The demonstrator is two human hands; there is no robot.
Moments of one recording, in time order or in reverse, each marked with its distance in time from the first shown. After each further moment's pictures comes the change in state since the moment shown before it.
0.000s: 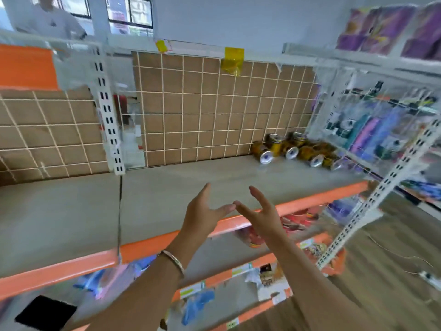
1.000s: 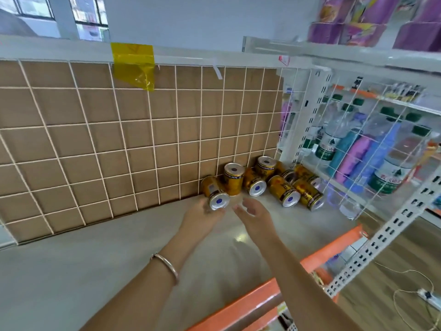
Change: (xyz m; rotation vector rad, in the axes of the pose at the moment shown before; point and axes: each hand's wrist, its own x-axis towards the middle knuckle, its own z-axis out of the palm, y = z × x) left_hand 0.259 0.057 0.196 -0.076 -0.168 -0.107; right_hand 0.276 0.072 -0.128 0.047 0.097 0.121
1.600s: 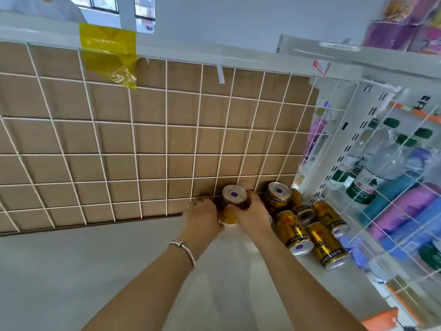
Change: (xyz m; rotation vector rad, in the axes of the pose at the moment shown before) left_hand 0.123 0.019 0.059 0.954 0.179 -0.148; right_hand 0.153 -0.007 -0.006 -0.258 -0.117 -0.063
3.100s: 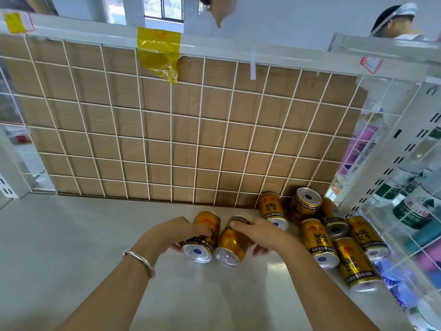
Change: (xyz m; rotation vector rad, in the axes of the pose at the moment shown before) left_hand -0.060 -0.078 -0.016 -0.647 -0.431 -0.442; right_hand -0.017 0.002 -0.013 -0.363 -0.708 0.094
